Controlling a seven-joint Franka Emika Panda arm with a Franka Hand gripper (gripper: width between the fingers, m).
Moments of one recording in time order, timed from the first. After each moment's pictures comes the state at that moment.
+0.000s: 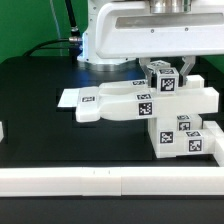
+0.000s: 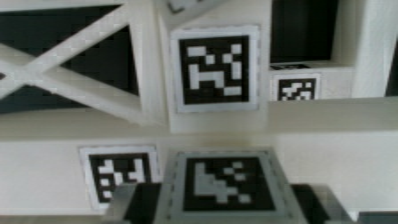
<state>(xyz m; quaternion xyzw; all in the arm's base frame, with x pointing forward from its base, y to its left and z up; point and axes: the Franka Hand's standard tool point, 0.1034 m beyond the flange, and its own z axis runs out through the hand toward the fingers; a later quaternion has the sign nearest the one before) 0.584 0.057 0.112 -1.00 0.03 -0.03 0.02</state>
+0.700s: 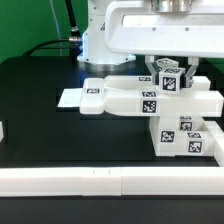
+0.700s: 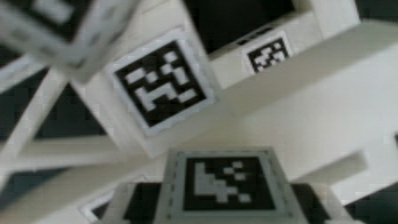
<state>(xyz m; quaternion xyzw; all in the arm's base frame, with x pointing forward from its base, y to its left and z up) 0.586 0.066 0.113 -0.94 0.33 -0.03 0.03</state>
